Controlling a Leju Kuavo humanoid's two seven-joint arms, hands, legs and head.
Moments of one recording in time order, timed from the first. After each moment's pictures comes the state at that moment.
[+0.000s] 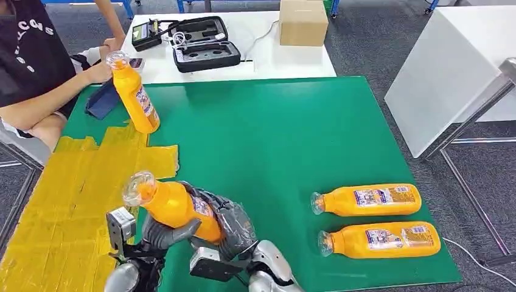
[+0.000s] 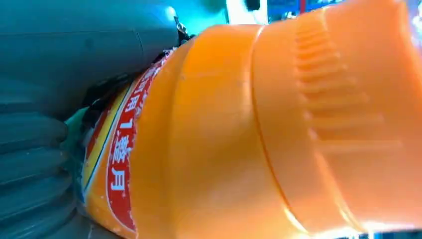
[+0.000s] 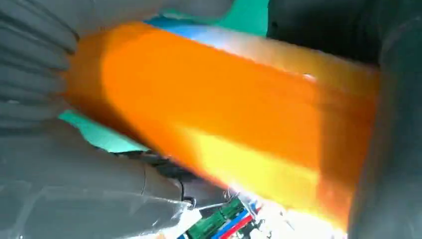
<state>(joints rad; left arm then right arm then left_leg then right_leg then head) 0.03 -0.15 -0.20 -1.47 0.08 -0.11 -0.33 -0.14 0.25 0.66 -1.06 0.68 -0.47 -0.44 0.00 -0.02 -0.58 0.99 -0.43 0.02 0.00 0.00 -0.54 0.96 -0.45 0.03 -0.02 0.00</state>
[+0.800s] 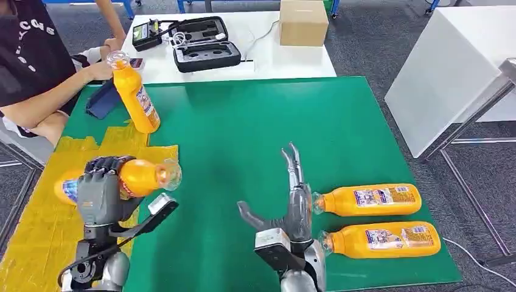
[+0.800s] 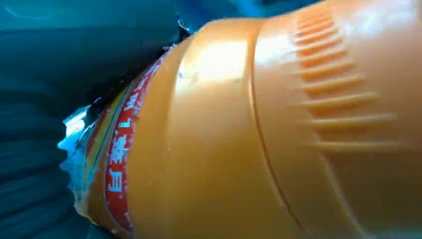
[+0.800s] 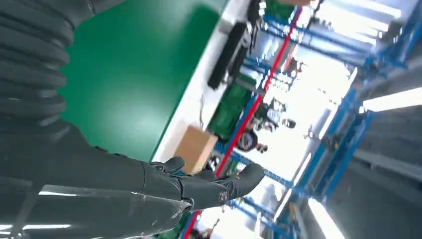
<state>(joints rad) -0.04 -0.11 0.02 -1.54 -1.53 0.67 0.05 0.09 0.26 0.40 -1.60 0.61 -0.56 -0.46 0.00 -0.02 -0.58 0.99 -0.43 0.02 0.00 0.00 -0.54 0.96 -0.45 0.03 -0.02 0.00</state>
